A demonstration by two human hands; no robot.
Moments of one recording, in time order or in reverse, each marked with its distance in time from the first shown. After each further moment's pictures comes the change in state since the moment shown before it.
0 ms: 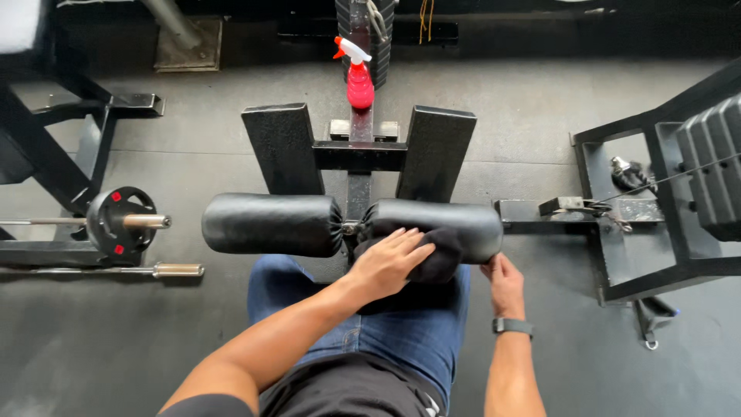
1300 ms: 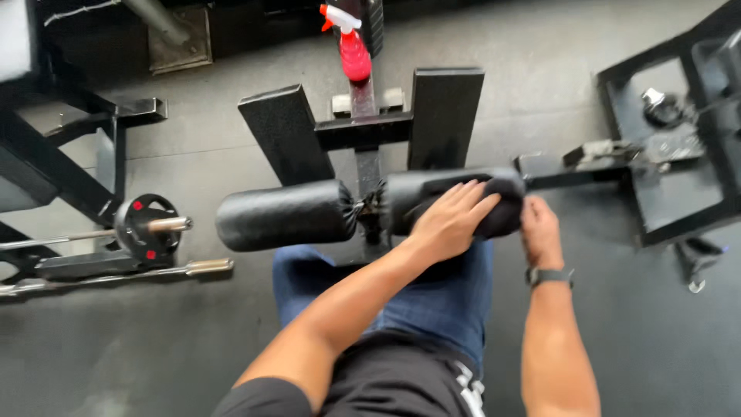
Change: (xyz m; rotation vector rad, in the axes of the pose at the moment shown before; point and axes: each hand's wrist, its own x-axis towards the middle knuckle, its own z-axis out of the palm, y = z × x) left_hand 0.088 0.038 0.015 -0.084 -0.009 0.011; right_hand 0.016 -0.061 0.002 -0.425 -0.005 -0.168
